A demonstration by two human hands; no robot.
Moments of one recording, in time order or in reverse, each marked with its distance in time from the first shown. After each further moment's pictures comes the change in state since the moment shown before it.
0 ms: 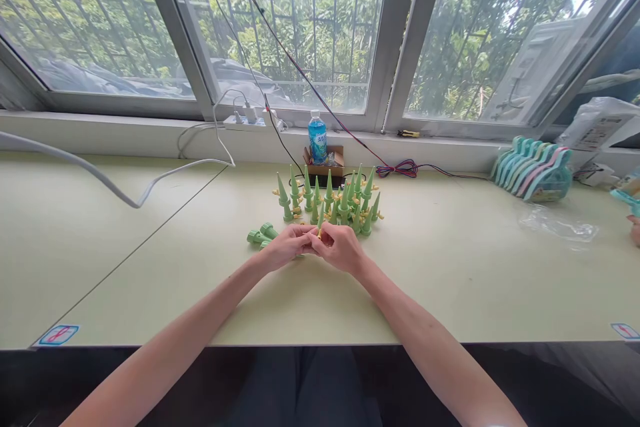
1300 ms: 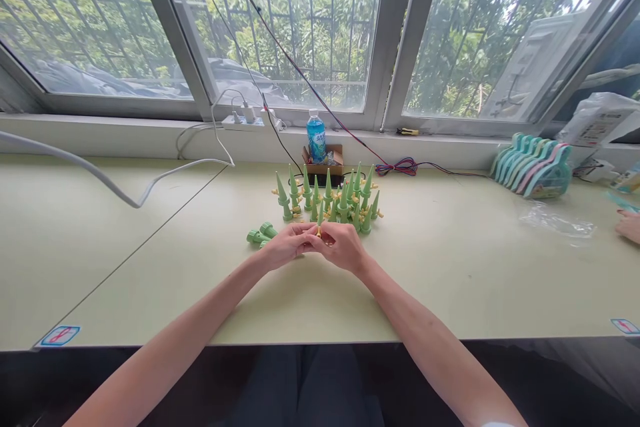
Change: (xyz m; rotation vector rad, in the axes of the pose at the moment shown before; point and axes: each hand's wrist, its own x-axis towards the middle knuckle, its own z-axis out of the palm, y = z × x) left_hand -0.003 0.008 0.005 -0.050 -0.008 -0.006; right_hand 0.001 0.002 -0.002 -0.064 0.038 -0.083
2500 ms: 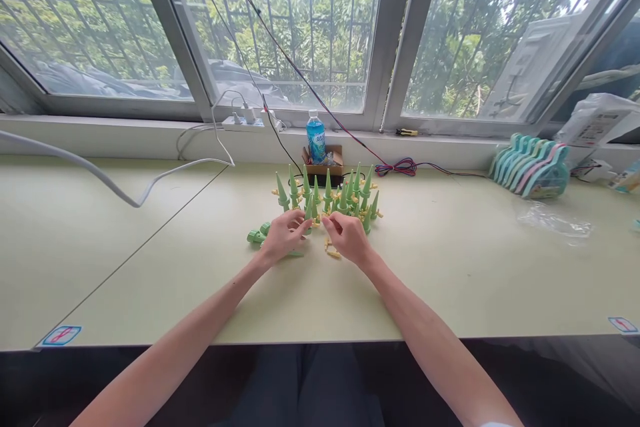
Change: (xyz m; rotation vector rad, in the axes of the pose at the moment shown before) left_hand 0.007 -0.006 -0.014 0.742 0.552 0.261; right_hand 0.006 0.016 -0.008 -0.002 0.053 0.128
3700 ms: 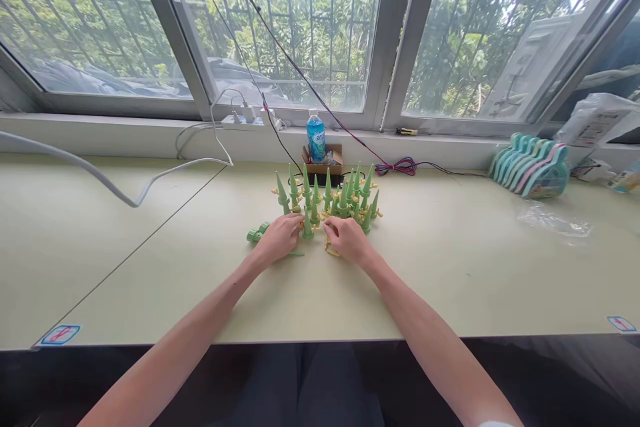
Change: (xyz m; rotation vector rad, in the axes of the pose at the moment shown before) left_hand 0.002 -0.006 -0.011 0.746 -0.175 0.145; right_hand -0.001 0.004 -0.001 -0.101 -0.230 0.096
